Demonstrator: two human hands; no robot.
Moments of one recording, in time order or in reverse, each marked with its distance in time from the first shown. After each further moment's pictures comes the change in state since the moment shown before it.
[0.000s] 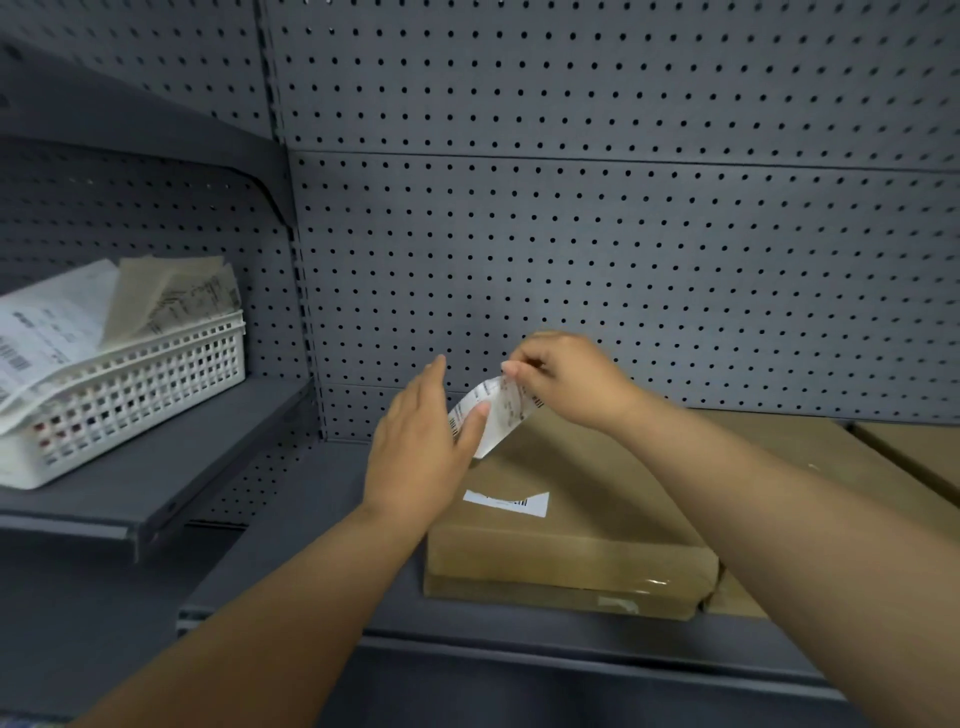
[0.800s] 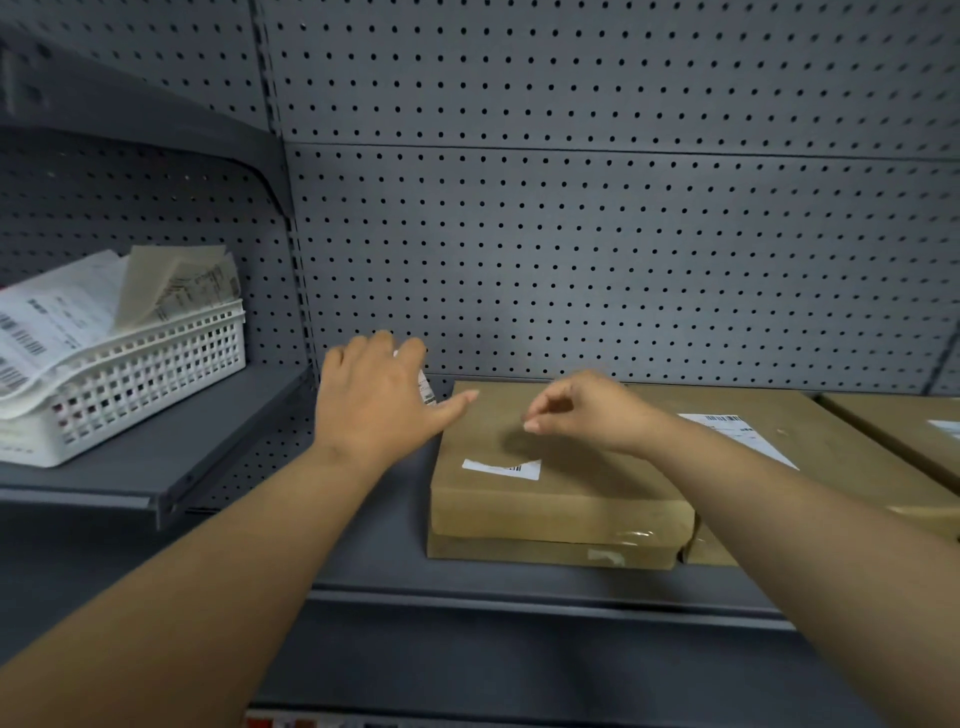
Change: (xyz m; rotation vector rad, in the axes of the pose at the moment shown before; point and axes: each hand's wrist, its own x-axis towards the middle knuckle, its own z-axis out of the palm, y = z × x) left_hand 0.010 -0.011 -0.043 0.584 0.098 0.174; right_hand -0.055 0.013 0.006 0.209 -0.260 0.260
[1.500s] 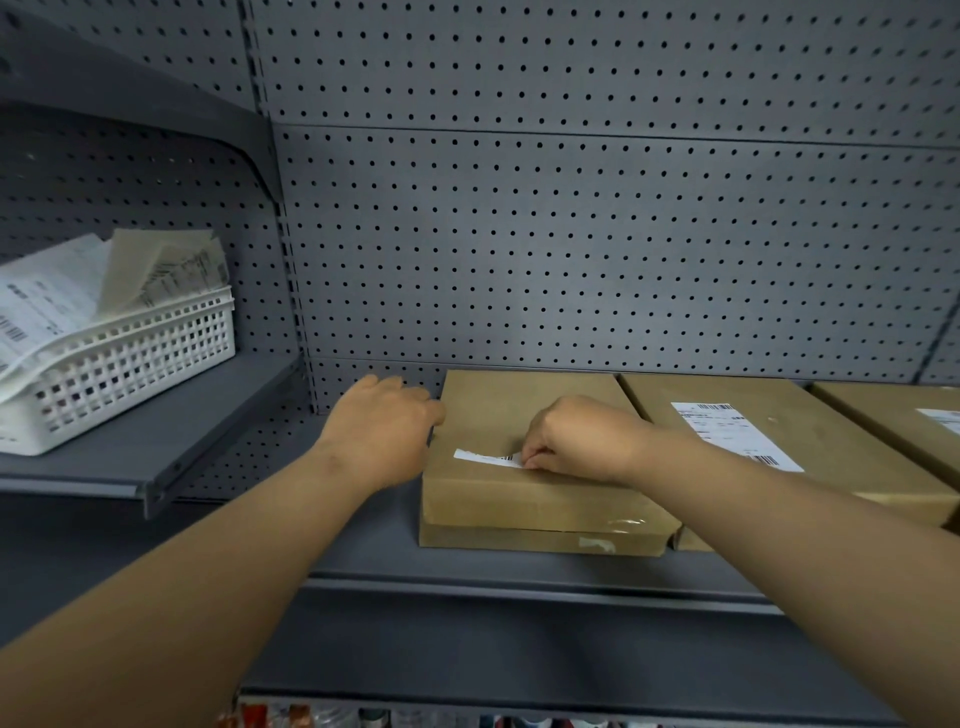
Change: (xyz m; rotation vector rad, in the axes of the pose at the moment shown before) left_hand -0.016 0.000 0.014 0.108 -0.374 0.378; right_hand -0.015 -0.006 0.016 -0.609 -0.168 -0.324
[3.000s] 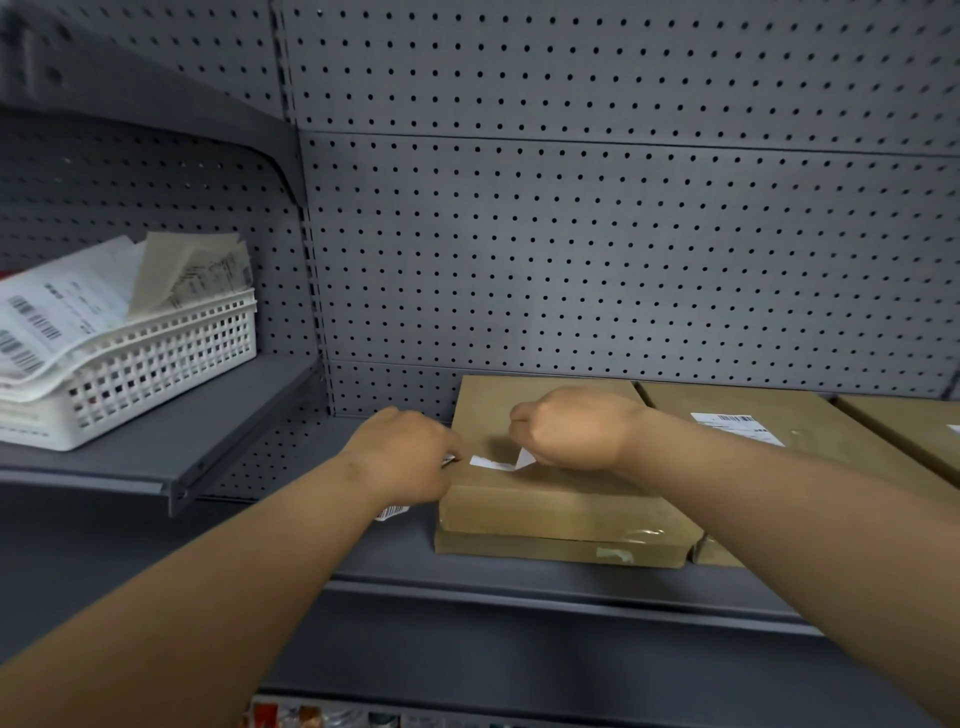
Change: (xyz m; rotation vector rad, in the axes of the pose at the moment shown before) left_hand -0.004 0.001 0.005 -0.216 -0.165 0.024; right_hand 0.024 -0.009 -0.015 -0.504 -0.125 -0.199
